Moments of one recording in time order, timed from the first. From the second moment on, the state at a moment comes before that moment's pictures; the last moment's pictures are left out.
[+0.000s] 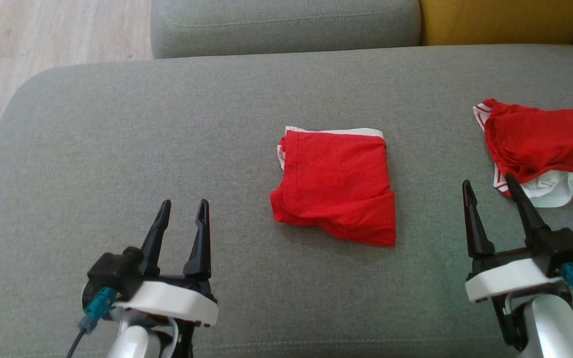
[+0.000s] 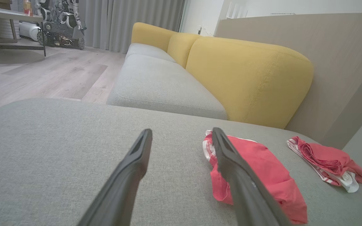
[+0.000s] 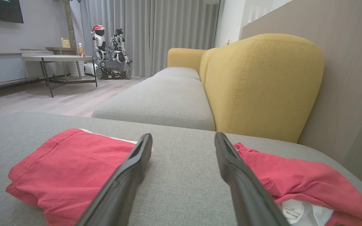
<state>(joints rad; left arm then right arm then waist) -0.01 0.05 -0.28 0.11 -0.31 0.03 -0.26 -0.09 -0.10 0.00 0.24 0.00 0.13 -0.25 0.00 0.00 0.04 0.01</state>
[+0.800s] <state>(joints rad) -0.04 0.05 -0.31 0.10 -0.31 0.03 -0.26 -0.19 -0.09 0.07 0.40 0.07 0.13 -0.24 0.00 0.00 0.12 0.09</state>
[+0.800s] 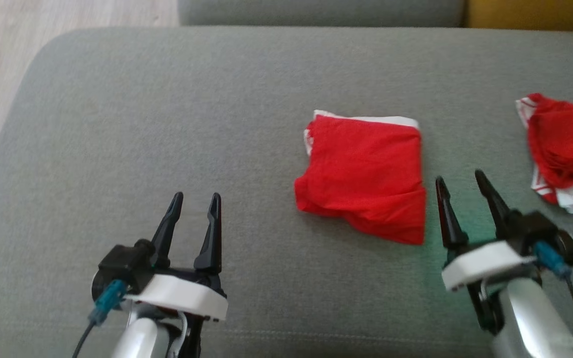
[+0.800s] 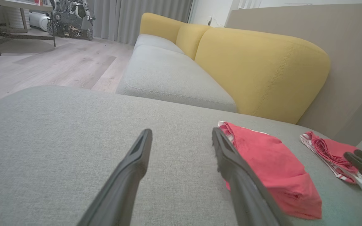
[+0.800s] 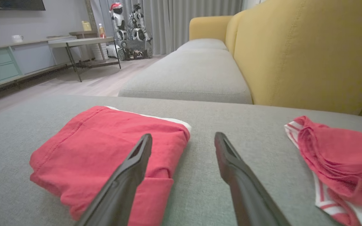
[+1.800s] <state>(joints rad) -0.09 0.05 -0.36 0.12 -0.31 0.04 -0.26 -0.47 -0.16 0.21 0.82 0.08 0.13 -0.23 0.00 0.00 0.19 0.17</state>
